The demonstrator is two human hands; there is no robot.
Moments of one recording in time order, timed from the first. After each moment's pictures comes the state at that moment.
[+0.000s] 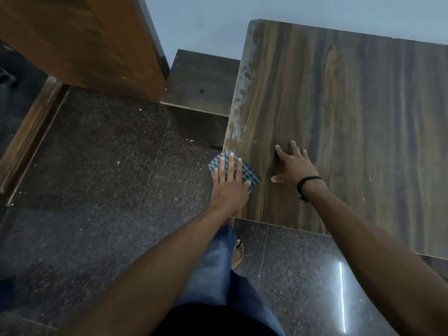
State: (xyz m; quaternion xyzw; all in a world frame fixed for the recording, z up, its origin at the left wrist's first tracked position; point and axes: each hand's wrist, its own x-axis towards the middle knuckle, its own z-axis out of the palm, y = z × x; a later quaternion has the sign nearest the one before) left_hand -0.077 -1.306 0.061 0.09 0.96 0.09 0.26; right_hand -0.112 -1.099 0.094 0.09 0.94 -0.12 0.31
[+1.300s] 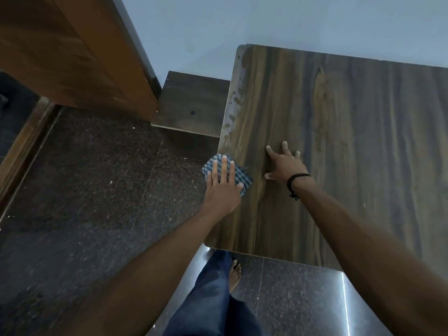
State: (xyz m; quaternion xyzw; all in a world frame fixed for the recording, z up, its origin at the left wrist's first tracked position) left_hand -0.157 -1.294 0.062 0.11 0.95 0.10 0.27; right_hand -0.197 -1.085 0.096 0.10 0.93 -0.12 0.32
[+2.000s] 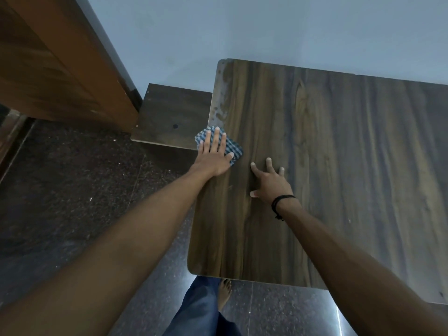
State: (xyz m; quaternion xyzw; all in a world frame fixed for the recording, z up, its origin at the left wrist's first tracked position) left_hand -0.306 -1.257 0.076 0.15 0.93 0.09 0.31; right_hand -0.198 -1.084 0.092 0.11 0.93 -0.13 0.33
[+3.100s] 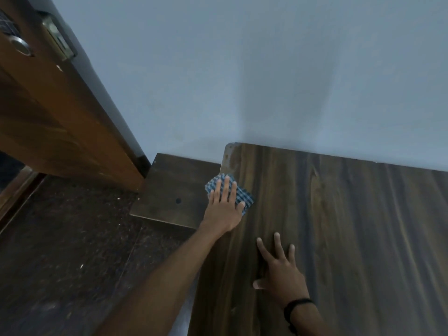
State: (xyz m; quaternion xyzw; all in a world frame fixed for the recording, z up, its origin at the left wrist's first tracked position) left_hand -0.446 -1.217 0.058 0.15 0.95 0.14 0.25; right_hand -0.283 -1.070 0.098 0.09 0.92 -0.14 0.36
